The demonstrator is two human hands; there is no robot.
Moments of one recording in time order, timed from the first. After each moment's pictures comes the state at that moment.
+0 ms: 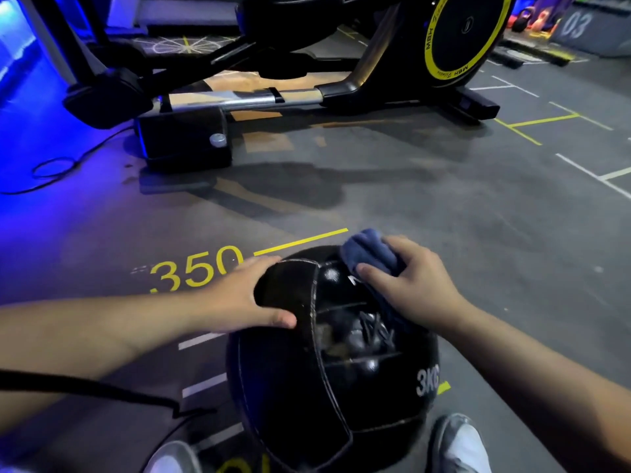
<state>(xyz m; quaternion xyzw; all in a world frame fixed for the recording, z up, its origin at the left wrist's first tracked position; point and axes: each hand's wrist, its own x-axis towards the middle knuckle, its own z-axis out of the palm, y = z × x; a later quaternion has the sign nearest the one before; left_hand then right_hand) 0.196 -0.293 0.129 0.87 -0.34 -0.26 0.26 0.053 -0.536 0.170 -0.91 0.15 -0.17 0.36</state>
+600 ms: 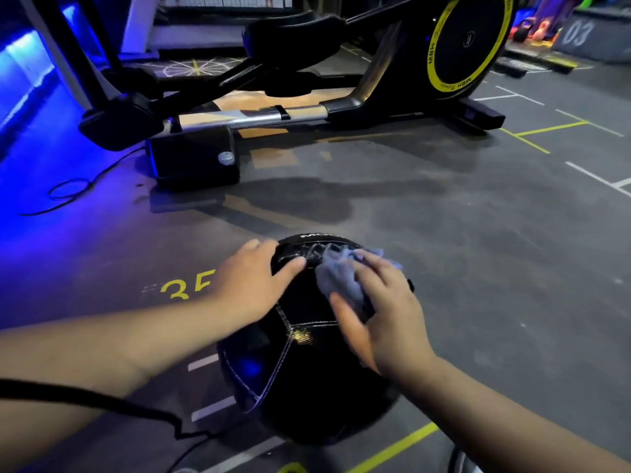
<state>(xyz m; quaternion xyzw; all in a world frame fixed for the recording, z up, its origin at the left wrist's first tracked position) 0.204 -0.325 0.159 0.95 -0.24 0.02 0.21 0.063 -0.484 0.146 -0.92 0.07 -0.31 0.25</state>
